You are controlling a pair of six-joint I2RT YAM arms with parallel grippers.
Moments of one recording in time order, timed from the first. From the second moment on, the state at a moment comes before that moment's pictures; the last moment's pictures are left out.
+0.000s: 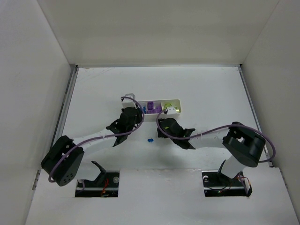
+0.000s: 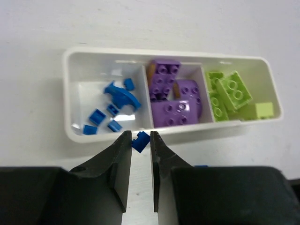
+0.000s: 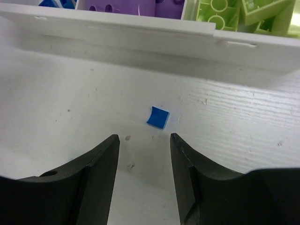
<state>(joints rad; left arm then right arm) -0.73 1.30 0.55 0.33 -0.43 -0.54 0.97 1.59 0.67 0.26 0.44 0.59</state>
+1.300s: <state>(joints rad) -0.79 1.06 0.38 0.27 -0.44 -0.60 0.96 1.72 0.78 0.19 0.52 0.55</state>
